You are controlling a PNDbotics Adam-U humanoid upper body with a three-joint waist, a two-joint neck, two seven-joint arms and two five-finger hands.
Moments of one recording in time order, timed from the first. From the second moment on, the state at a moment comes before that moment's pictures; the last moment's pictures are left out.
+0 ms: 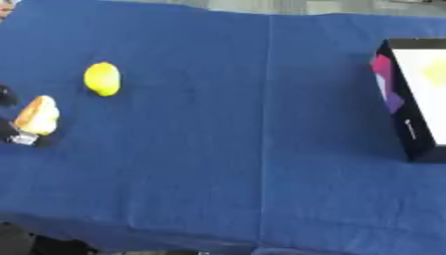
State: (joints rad) left arm -0.61 0.93 -0.45 -1.46 -0.60 0.51 -0.63; right arm 0.13 -0.76 -0.41 -1.95 -0.42 -0.25 0.07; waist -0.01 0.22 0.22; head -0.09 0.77
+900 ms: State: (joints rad) left arm -0.63 0.88 -0.47 -1.36 -0.61 0.54 -0.57; right arm 0.13 -0.74 -0.40 -1.93 -0.40 -0.24 0.09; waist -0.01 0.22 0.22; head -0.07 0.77
